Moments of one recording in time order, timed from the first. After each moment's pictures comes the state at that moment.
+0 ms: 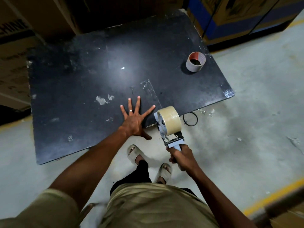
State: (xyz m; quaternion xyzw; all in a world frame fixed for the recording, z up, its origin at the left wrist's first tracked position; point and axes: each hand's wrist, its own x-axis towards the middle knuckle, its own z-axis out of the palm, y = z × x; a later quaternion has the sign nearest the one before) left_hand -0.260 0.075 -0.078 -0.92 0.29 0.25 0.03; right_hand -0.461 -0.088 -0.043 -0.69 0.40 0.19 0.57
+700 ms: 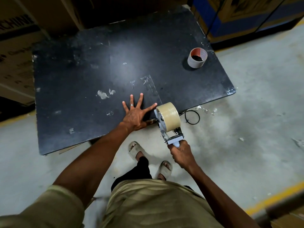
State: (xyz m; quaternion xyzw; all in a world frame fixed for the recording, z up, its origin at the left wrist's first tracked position) left_hand -0.268 0.075 -0.083 -0.93 0.29 0.20 -0.02; right_hand -0.467 -0.089 -0.058 -0.74 0.38 0.17 0.53
